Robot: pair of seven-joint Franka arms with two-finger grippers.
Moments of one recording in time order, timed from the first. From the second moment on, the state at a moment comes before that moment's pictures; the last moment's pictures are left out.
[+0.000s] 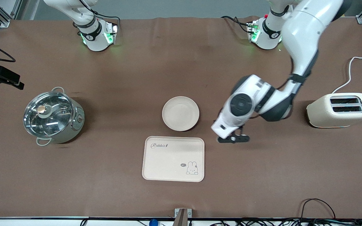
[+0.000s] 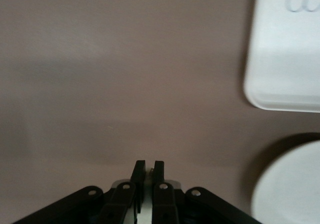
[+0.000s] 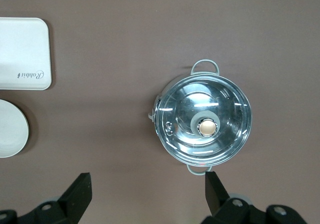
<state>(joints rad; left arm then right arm) 0.00 0.68 -0.60 -1.50 0.38 1.94 -0.64 0.05 0.06 -0.11 -1.42 0.04 1.47 -0.03</state>
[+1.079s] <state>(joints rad) 0.44 0.76 -0.66 -1.73 0.42 2.31 -0.14 0.09 -0.01 -0.17 -1.52 0.04 1.48 -0.06</state>
